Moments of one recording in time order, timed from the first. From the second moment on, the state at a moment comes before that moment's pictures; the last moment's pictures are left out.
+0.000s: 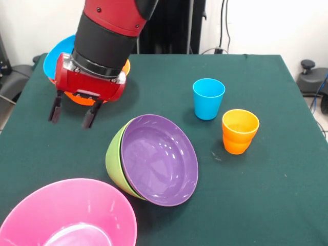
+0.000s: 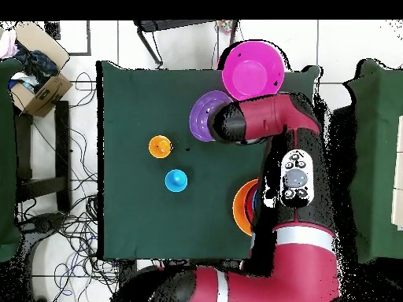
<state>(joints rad) -0.31 -0.52 0.06 1.18 -0.66 0.72 1.67</state>
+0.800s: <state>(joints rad) -0.19 -0.51 0.02 1.09 -0.62 0.73 1.67</state>
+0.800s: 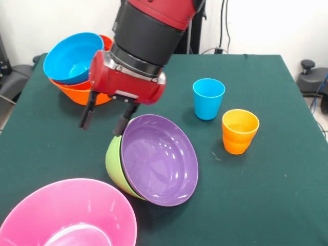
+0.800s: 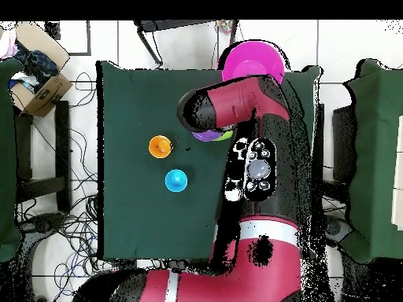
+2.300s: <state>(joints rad) -0.09 -0.48 -0.16 1.10 -0.51 0.73 1.73</state>
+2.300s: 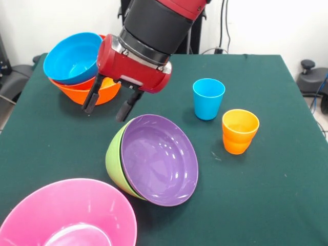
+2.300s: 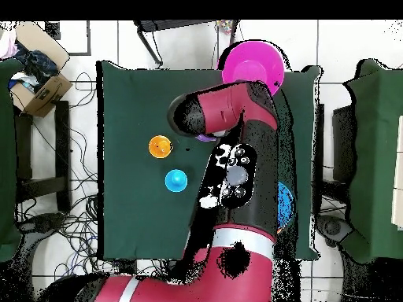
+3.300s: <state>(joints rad) -0.09 -0.43 -0.19 1.15 -0.46 0.72 1.75</state>
